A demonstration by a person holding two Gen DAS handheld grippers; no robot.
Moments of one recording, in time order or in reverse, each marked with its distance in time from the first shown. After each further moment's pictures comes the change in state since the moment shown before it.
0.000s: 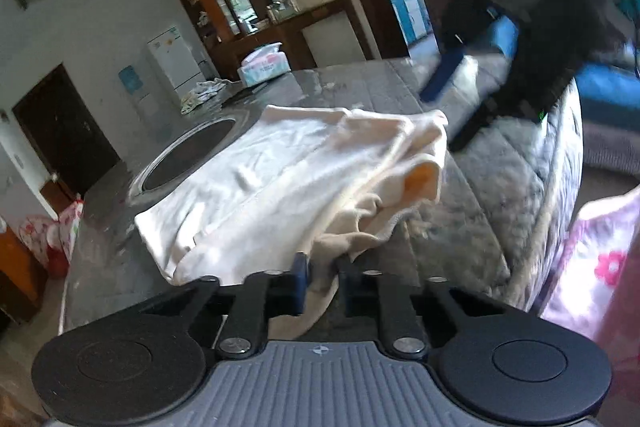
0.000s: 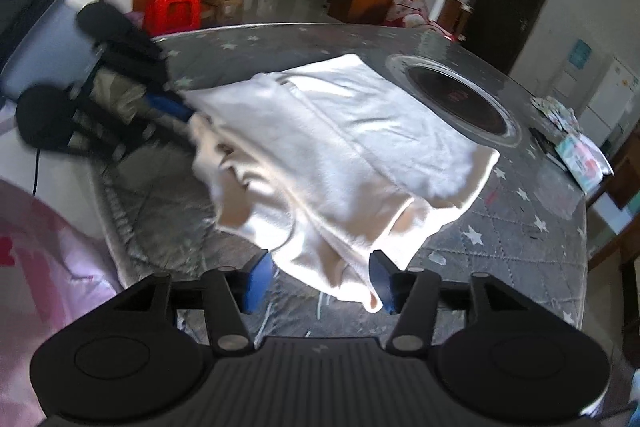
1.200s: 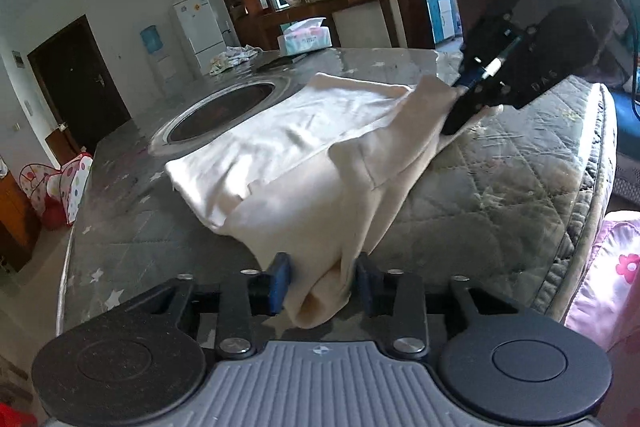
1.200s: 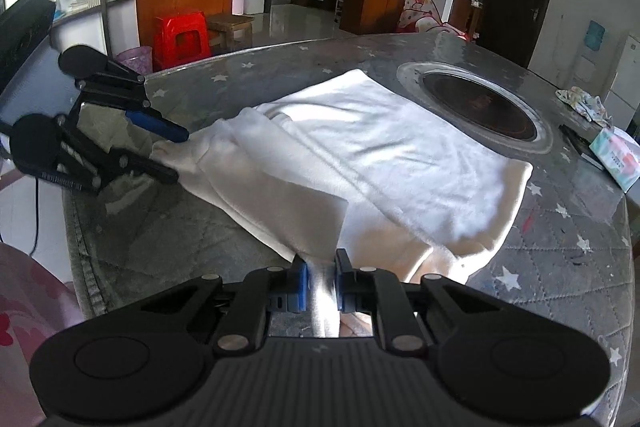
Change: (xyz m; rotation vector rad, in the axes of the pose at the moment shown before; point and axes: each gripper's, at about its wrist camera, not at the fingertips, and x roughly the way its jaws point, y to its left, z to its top) left arm 0.003 0.050 -0.028 -0.119 0.055 0.007; right arm 0.043 -0.030 0.025 0.105 -0.050 0.106
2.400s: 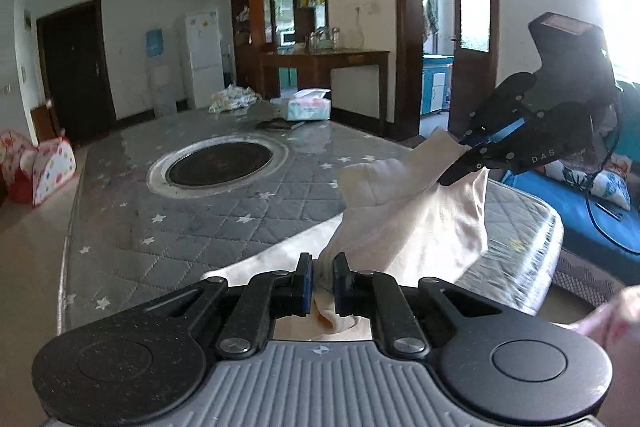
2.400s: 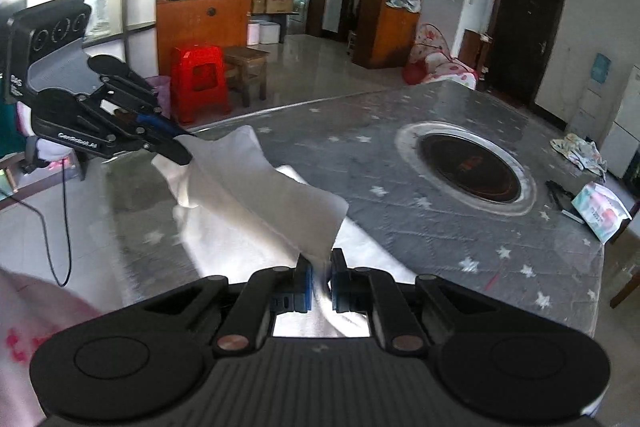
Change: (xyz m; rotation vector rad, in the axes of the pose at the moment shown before) left arm -0.055 0.053 0.060 -0.207 -0.115 -0.133; right arm -0.069 -0.020 0.055 -0.029 -0.084 0.027
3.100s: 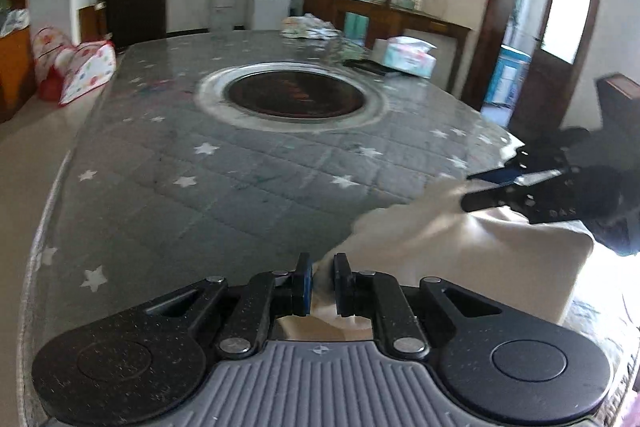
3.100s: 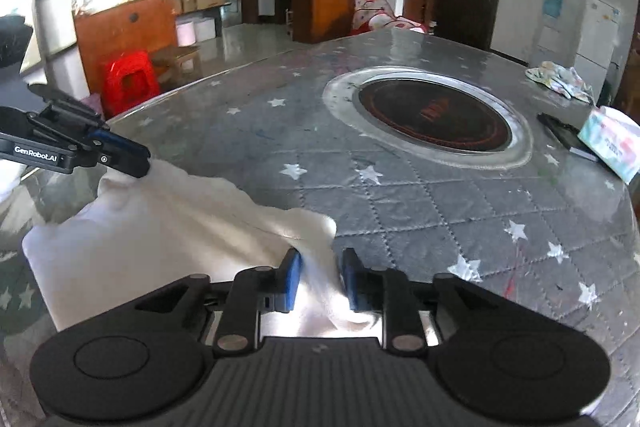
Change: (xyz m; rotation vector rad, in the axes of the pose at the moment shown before) left arm 0.108 0.098 -0.014 -0.262 0.137 0.107; right arm 0.145 -0.072 -0.015 0.207 0.036 -0.091
